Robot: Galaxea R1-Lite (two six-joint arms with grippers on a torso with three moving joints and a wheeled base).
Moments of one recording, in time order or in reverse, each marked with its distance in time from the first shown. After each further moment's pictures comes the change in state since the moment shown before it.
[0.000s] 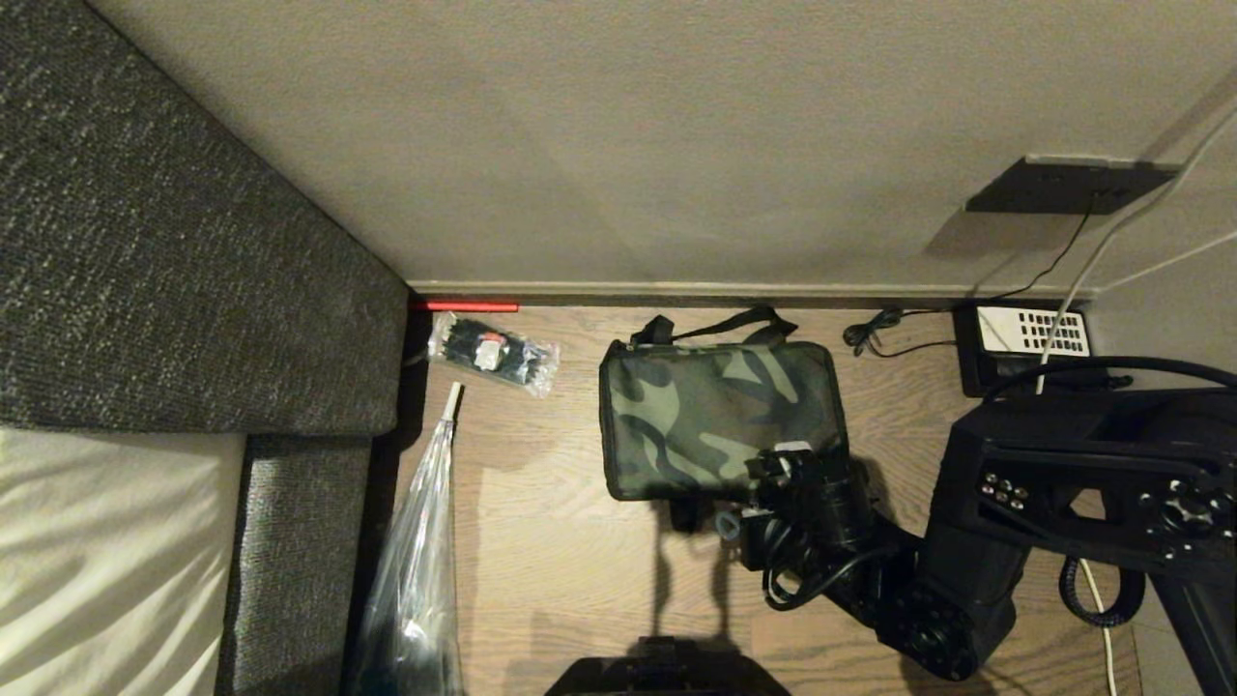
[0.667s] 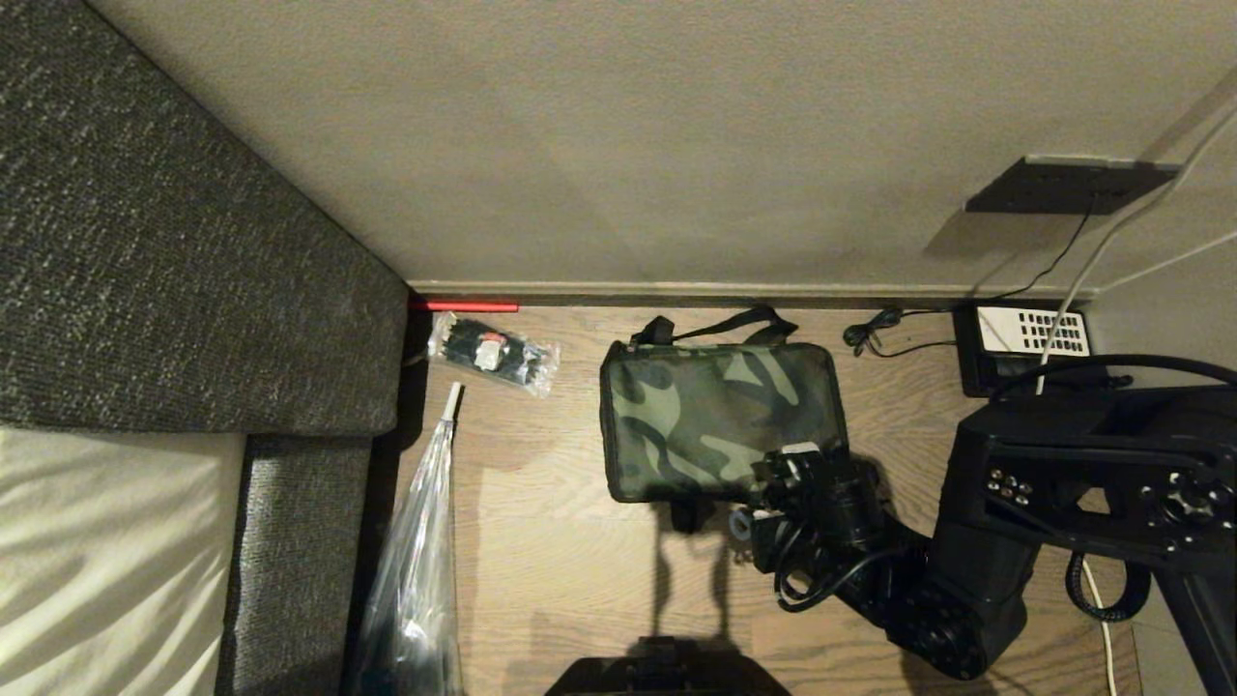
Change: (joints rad) left arm 0.000 0.000 0.000 0.000 0.000 0.000; right arm -0.031 0.001 0.022 -0.009 -0.005 -0.057
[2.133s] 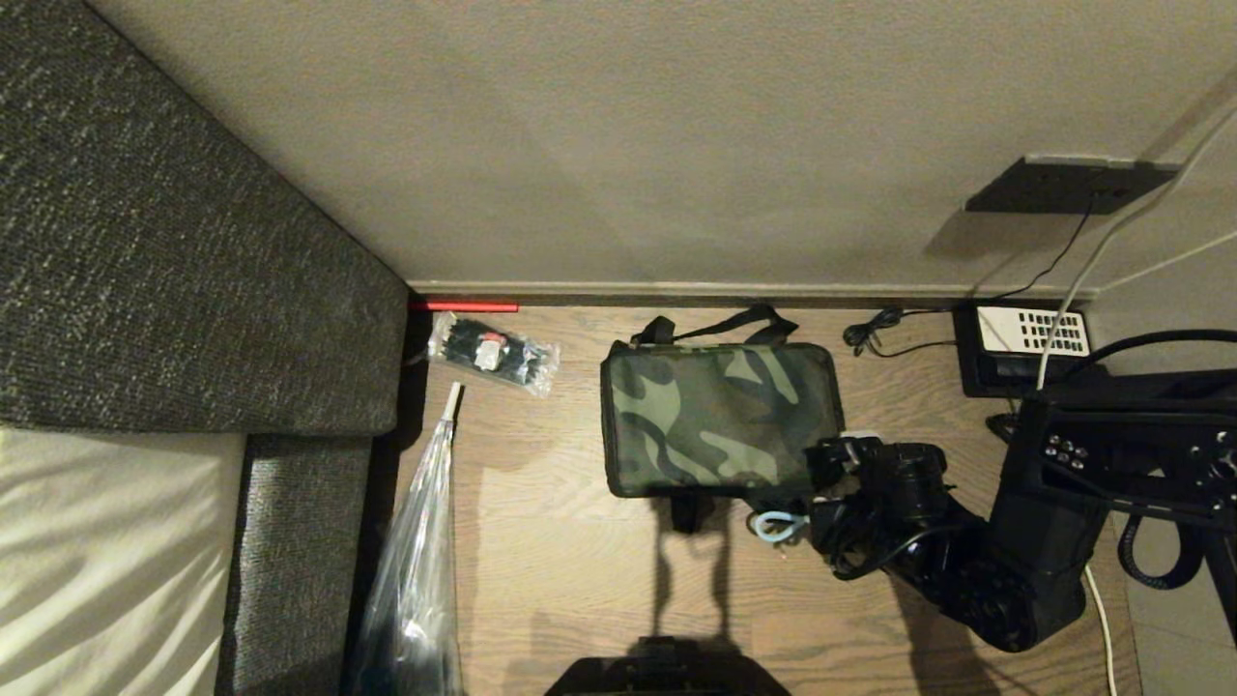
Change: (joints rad) left arm 0.000 0.000 0.000 0.000 0.000 0.000; right arm -0.175 -0.037 0.050 0.000 0.011 -0.085
